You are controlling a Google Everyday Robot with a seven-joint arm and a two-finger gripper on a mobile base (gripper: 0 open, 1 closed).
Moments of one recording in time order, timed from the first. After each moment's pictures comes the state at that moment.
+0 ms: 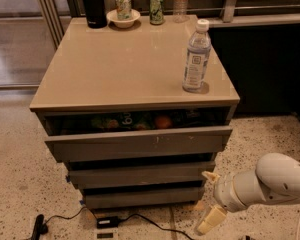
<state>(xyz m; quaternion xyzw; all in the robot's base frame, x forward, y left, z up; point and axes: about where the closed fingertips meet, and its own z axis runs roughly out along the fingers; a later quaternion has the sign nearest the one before) 0.402 -0.155 0.563 -0.54 0.77 0.23 0.24</state>
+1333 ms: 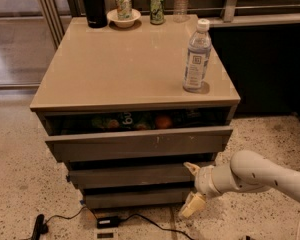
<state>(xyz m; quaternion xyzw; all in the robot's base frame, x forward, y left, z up) 0.473 -0.118 0.497 -0.58 0.72 0.23 0.29</state>
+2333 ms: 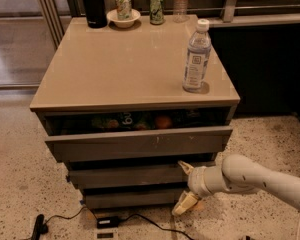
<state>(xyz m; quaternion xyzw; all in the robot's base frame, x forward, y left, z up) 0.495 -0.100 0.469 -0.59 0.71 0.22 0.33</state>
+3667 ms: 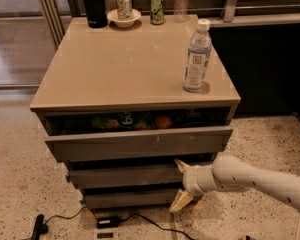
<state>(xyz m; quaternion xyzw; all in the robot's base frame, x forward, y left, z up) 0.514 -0.094 0.448 -0.62 0.69 0.16 0.33</state>
